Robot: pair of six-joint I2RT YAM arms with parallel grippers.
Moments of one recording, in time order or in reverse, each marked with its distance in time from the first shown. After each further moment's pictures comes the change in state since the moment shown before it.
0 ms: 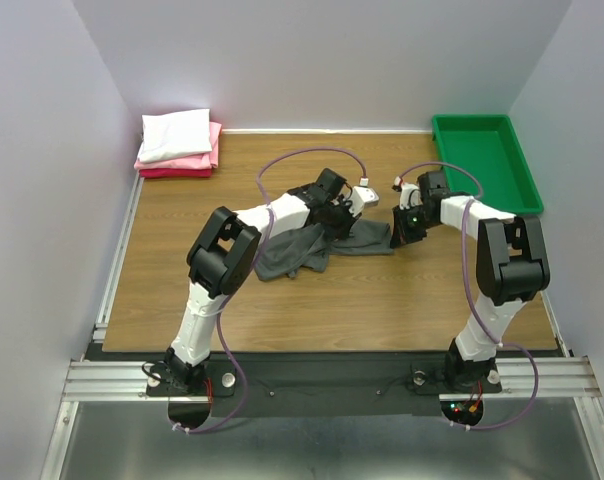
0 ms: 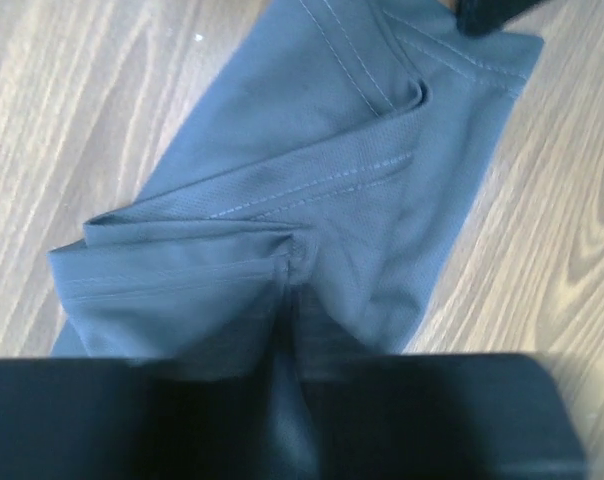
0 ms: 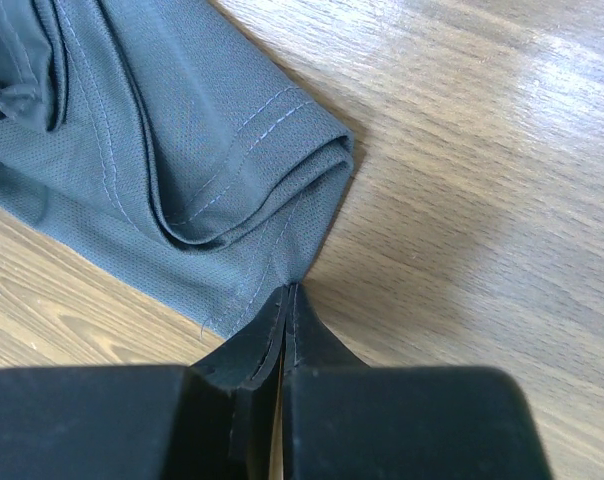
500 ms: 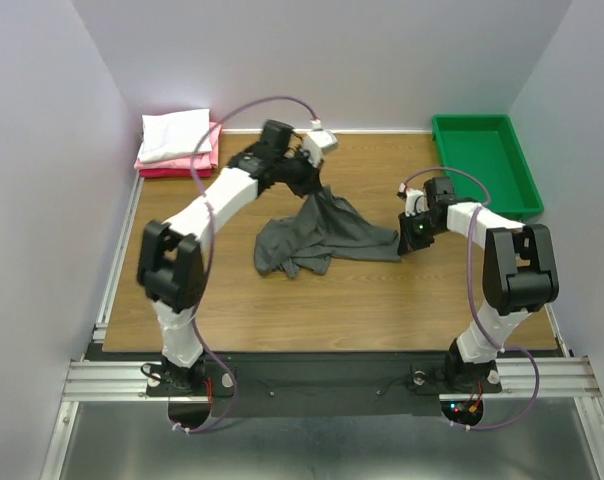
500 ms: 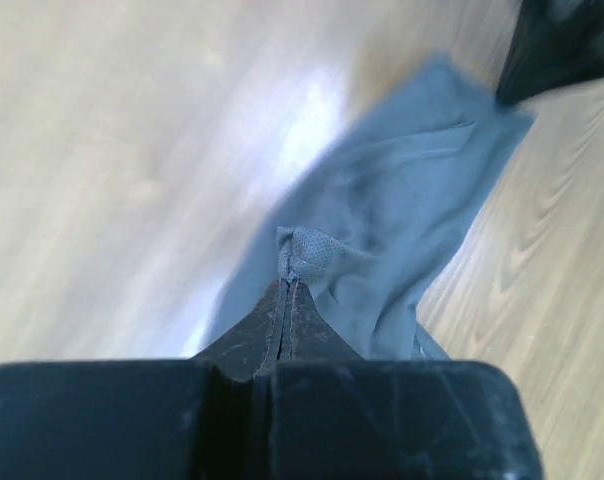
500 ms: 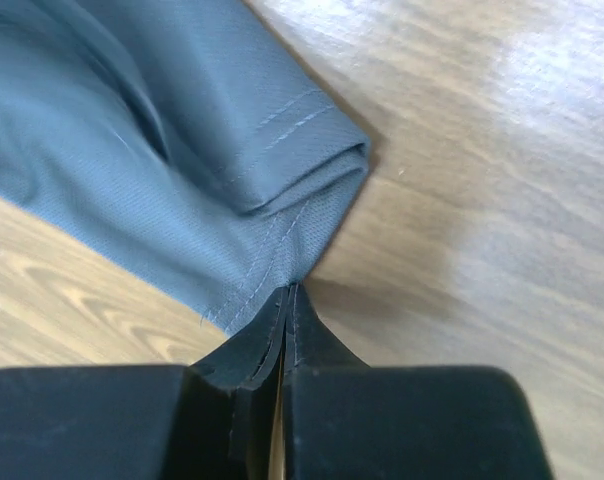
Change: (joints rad) left arm 0.179 -0.236 0.047 -0.129 0.121 -0.035; right arm -0.025 -0.083 -0.081 -0.017 0.034 -0.056
